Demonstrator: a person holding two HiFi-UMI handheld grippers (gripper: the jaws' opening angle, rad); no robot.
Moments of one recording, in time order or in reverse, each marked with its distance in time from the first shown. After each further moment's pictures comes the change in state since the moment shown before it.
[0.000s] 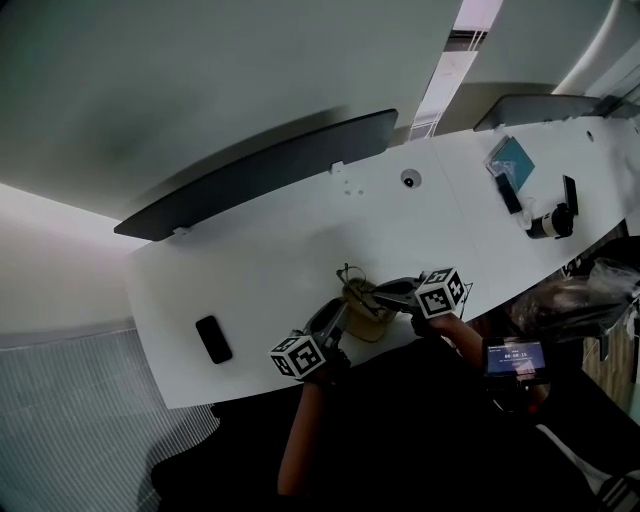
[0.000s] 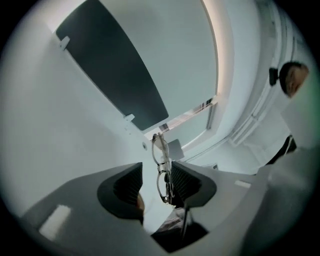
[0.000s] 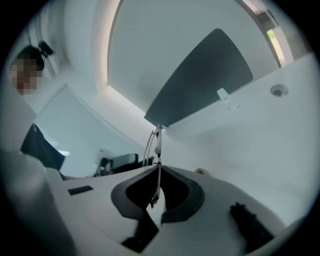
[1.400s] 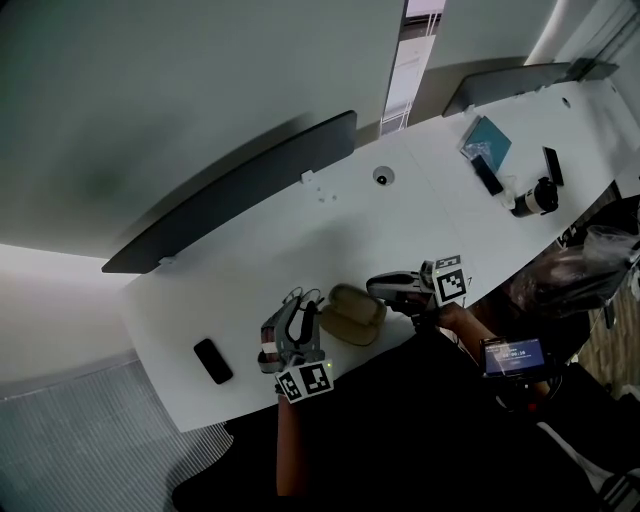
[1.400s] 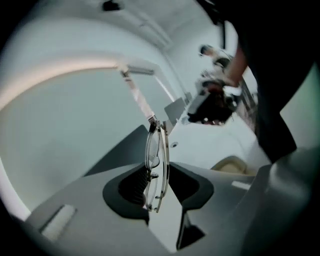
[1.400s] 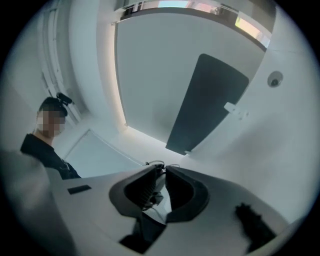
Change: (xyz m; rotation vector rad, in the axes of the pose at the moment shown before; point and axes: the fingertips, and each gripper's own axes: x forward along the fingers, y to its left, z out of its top) left arm -0.006 -0.038 0.057 1.593 0.100 0.419; right arm -0.062 0.037 0.063 0.185 -0.344 0.312
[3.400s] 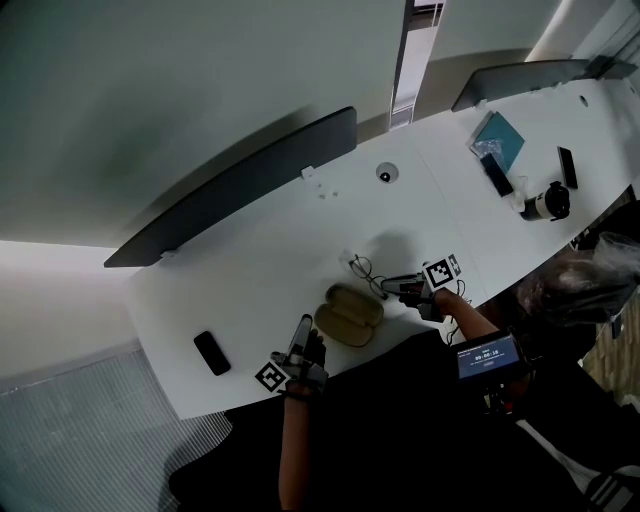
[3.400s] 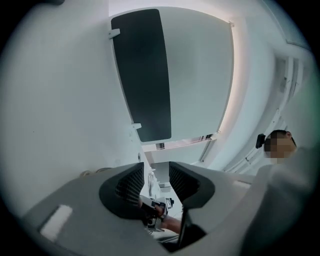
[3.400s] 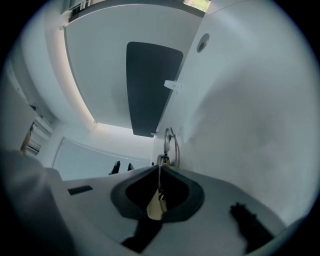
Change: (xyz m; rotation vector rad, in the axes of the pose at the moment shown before) left arm -0.004 -0.045 -0.055 -1.981 -0.340 -0.362; right arm -0.071 -0.169 -0.078 0.303 0.167 -0.210
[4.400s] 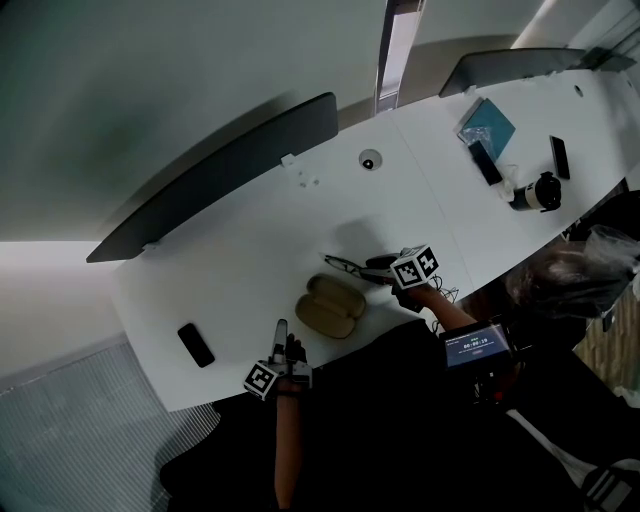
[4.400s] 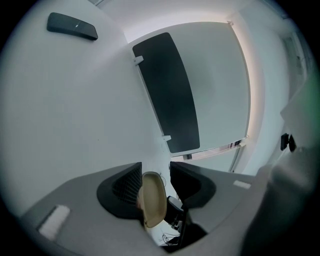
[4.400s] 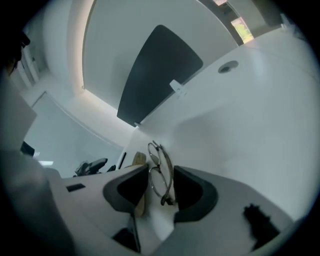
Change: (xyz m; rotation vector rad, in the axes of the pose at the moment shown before) left arm -0.053 0.066 0.000 -0.014 -0.185 0.287; right arm 0.006 -0.020 0.014 -0.371 0.069 -0.329
